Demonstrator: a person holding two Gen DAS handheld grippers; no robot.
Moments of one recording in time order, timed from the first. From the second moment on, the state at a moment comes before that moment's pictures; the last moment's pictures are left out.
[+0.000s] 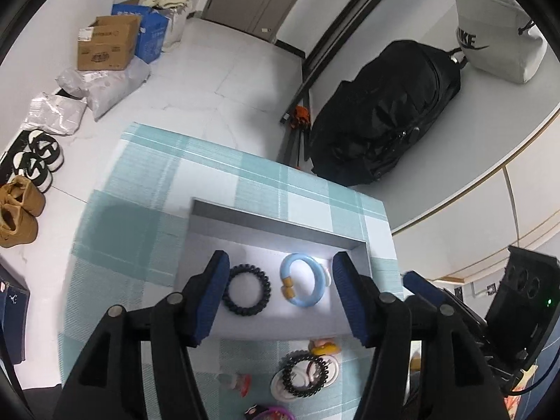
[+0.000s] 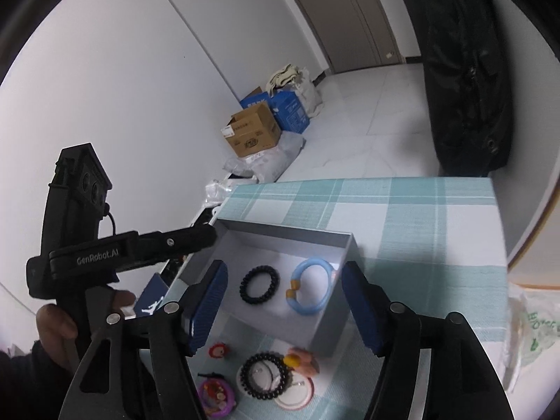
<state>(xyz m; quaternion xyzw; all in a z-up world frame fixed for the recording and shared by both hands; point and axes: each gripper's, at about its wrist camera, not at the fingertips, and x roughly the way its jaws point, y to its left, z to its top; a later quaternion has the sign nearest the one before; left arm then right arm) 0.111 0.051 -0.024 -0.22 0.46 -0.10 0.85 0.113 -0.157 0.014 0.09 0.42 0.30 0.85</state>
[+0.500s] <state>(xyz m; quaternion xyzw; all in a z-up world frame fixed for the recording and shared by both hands) 0.047 0.048 -0.026 -0.12 0.44 -0.03 0.89 0.051 -0.164 0.019 0.04 0.35 0.27 0.90</state>
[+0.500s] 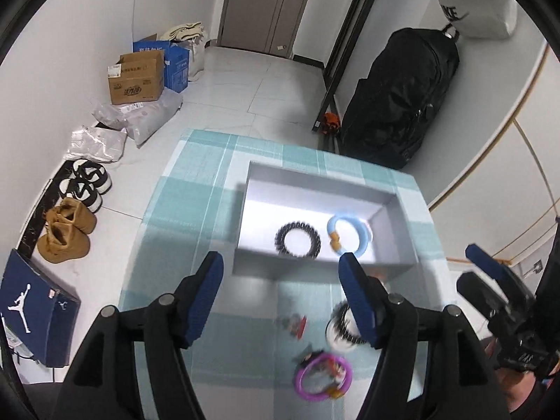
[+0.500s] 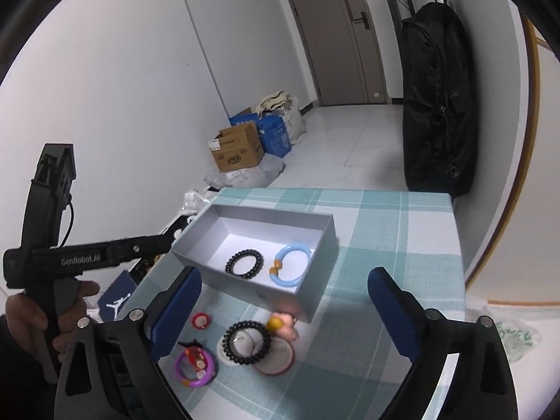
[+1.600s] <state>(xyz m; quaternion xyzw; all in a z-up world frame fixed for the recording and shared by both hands) 0.005 -0.001 -0.082 -0.04 0.56 -0.09 0.83 0.047 -0.177 -0.029 0.07 0.47 0.21 0.85</state>
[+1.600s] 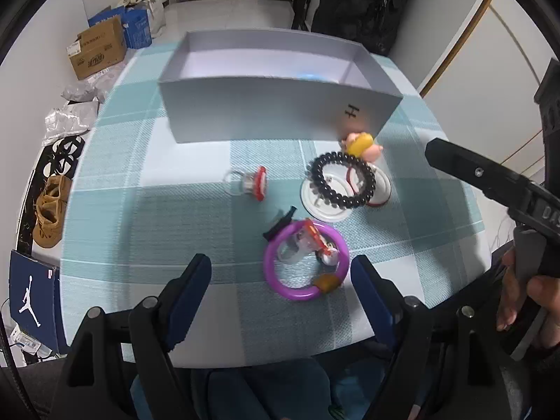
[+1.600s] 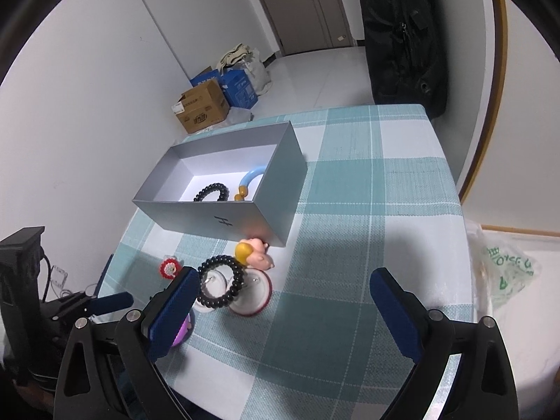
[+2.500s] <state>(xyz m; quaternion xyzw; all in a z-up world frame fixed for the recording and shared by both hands) 0.003 -0.018 -0.080 -0.01 0.55 -0.11 0.82 0.046 -0.177 -0.027 0.07 0.47 0.21 0.85</state>
